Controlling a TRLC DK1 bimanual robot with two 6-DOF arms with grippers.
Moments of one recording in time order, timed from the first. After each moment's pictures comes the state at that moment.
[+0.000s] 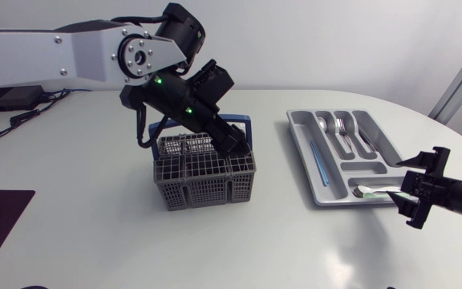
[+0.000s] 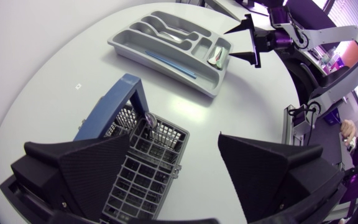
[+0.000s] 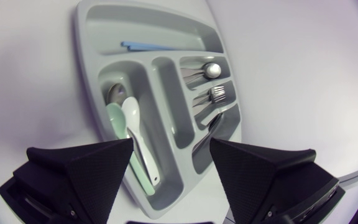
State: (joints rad) left arm -0.56 1.79 1.49 -0.67 0.40 0.33; right arm -0.51 1.47 0.51 0.20 -0.46 -1.61
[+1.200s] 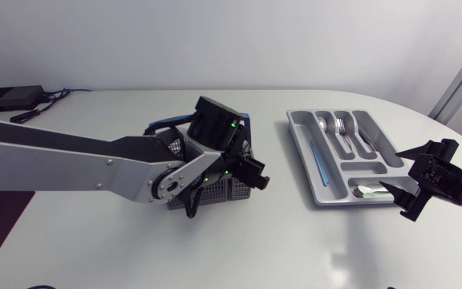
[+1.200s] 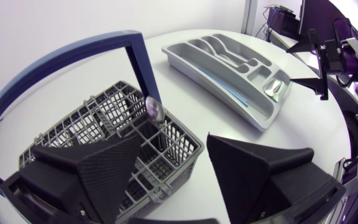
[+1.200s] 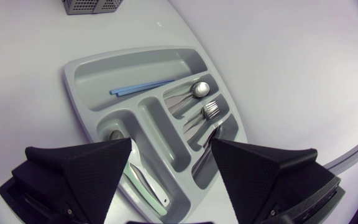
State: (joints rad) left arm -0.81 1.77 1.03 0.10 -0.18 -0.09; right arm -0.50 1.36 0.53 0.10 -0.57 -1.36
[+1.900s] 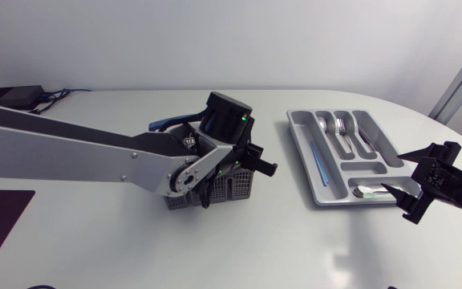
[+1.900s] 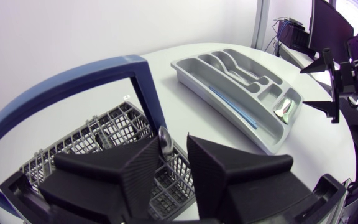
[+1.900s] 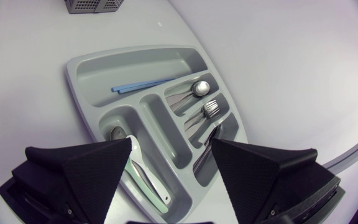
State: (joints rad) left arm -0.81 1.85 1.10 0.17 -0.25 -0.11; right arm -0.53 1.36 0.52 0.10 -0.60 -1.39
